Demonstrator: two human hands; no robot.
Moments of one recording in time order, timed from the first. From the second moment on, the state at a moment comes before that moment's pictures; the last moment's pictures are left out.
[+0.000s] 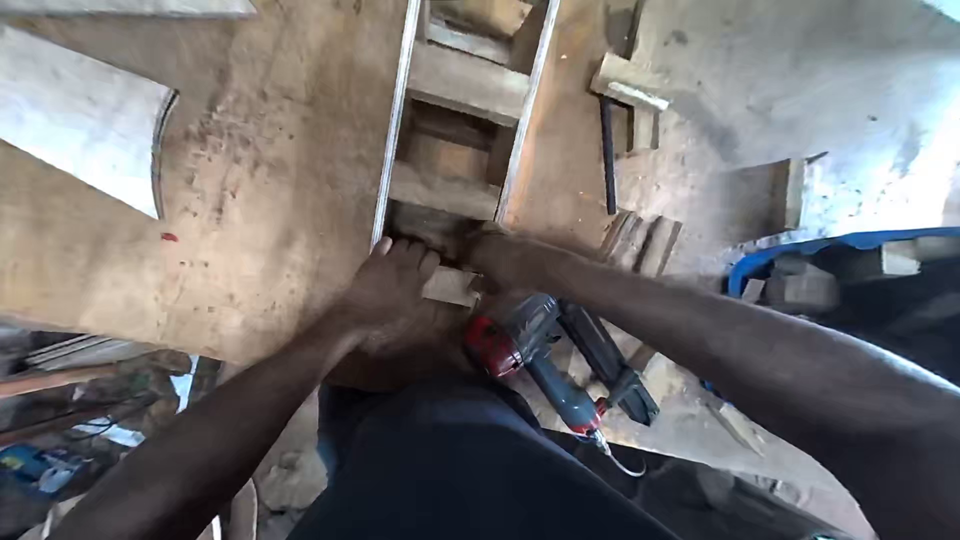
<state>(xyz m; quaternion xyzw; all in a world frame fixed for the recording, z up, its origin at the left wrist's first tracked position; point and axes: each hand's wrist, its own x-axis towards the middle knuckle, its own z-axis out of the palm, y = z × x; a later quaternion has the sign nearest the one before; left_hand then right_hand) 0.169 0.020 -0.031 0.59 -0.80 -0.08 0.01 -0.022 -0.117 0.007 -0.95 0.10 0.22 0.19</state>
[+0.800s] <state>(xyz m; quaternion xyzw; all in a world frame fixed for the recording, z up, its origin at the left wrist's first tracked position) 0.155 0.023 -0.031 0.63 -0.77 -0.06 -0.06 -0.025 -0.110 -0.005 -0.97 0.10 0.18 0.14</state>
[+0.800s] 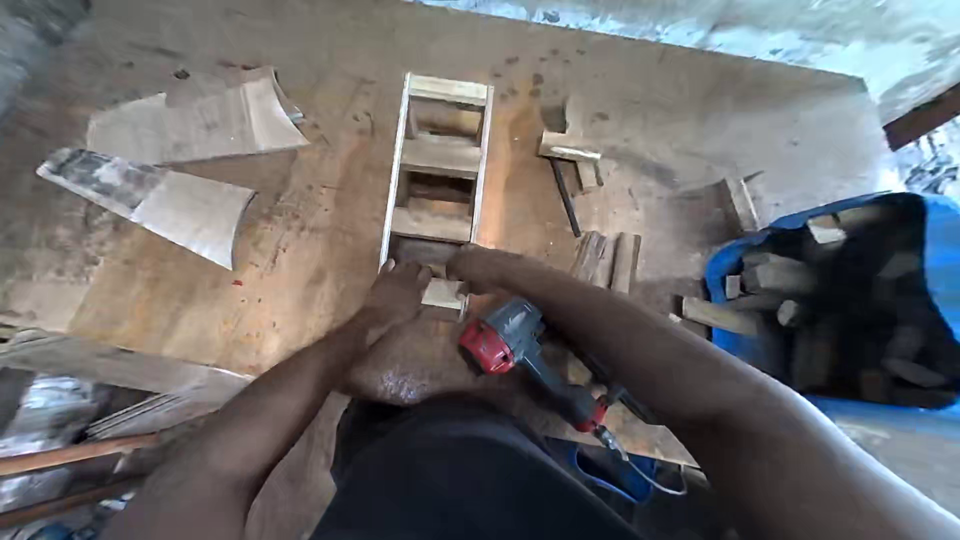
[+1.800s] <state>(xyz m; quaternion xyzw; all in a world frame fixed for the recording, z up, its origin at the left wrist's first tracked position) 0.089 0.036 -0.031 0.75 -0.66 -0.04 -0.07 -0.021 -0.118 -0.002 -0.95 0.09 0.19 0.21</state>
